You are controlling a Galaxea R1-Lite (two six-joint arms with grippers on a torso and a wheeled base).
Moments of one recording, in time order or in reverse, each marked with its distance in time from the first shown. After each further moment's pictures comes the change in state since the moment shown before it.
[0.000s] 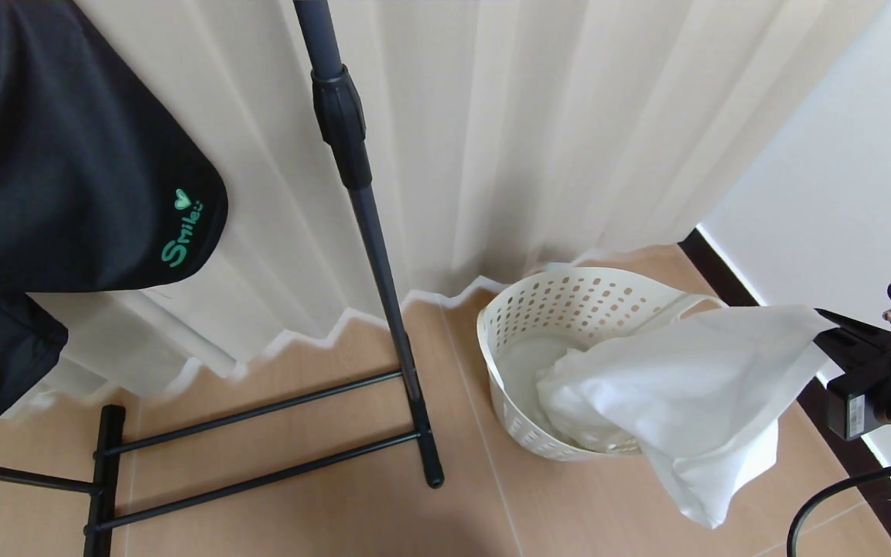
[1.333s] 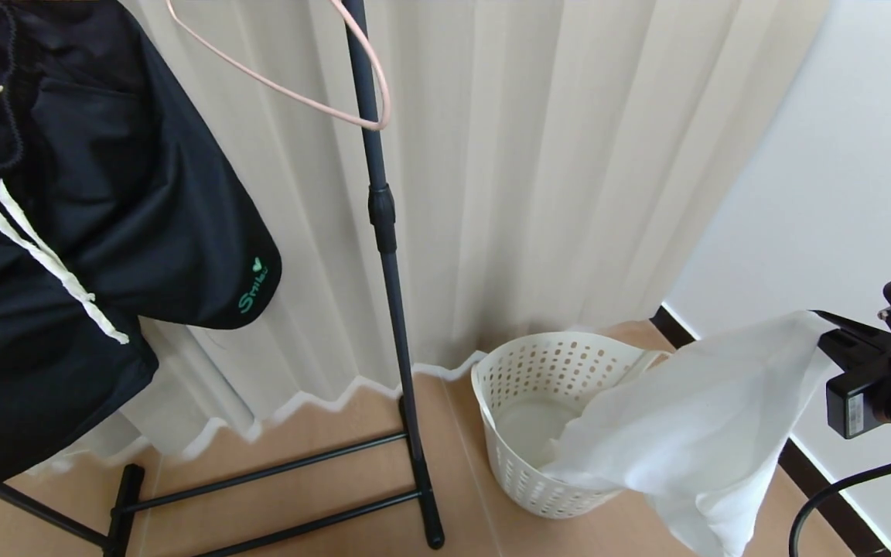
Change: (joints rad) left arm 0.000 0.000 0.000 -0.002 0.002 -0.034; right arm -0.036 0.016 -0.001 0.000 0.018 0.000
